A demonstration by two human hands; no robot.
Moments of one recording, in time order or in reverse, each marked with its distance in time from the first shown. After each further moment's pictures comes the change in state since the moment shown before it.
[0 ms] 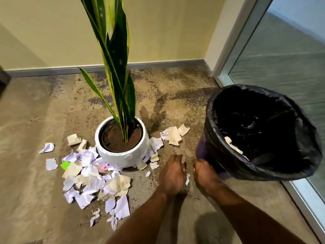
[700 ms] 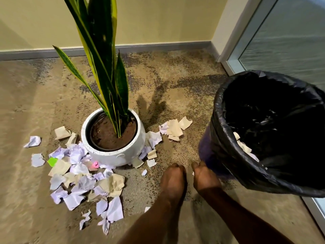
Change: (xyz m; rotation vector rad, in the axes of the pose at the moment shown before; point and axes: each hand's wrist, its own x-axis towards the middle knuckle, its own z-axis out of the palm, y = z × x) left_hand 0.010 -0.021 0.042 0.049 -0.120 -0.102; right_hand 0.017 0.015 0.046 -0.034 -0.089 0.034
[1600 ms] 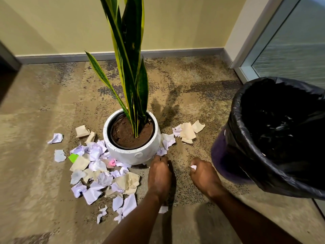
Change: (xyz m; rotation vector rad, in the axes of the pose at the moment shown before) left_hand -0.004 -0.058 -0.052 0.073 0.287 -0.110; right_hand 0.005 -0.045 -0.013 0.302 0.182 -0.081
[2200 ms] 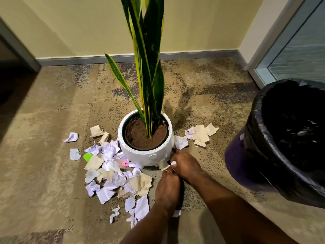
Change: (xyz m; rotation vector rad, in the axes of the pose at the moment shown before) left_hand -0.020 -0.019 0.003 0.029 -0.146 0.003; right_hand 0.047 -0.087 0.035 -0.124 -0.169 -0.346
